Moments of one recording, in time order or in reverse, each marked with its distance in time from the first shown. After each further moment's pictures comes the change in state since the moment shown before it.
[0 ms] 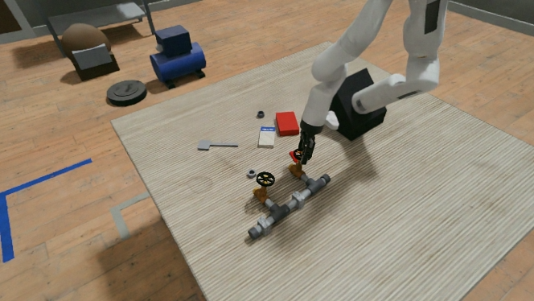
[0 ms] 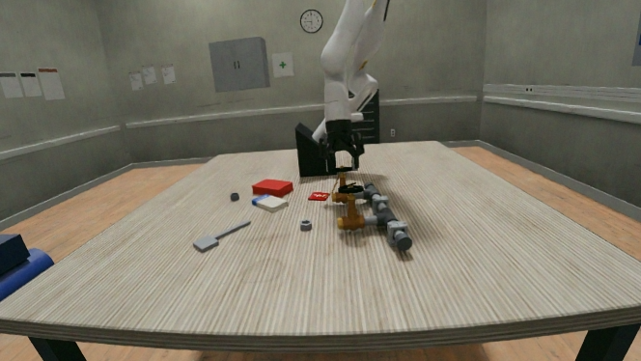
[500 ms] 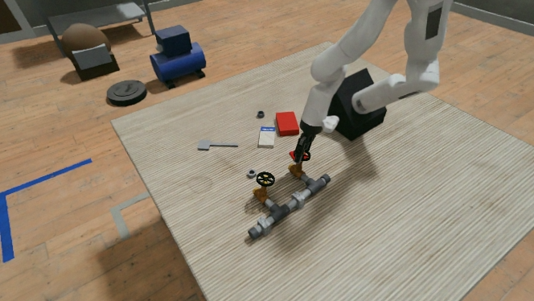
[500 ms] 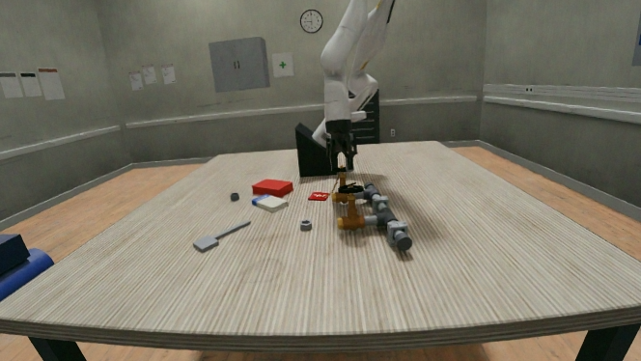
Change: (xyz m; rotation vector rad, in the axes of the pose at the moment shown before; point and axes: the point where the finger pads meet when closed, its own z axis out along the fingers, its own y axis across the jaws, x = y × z) arm 0.000 0.000 0.000 0.011 0.010 0.452
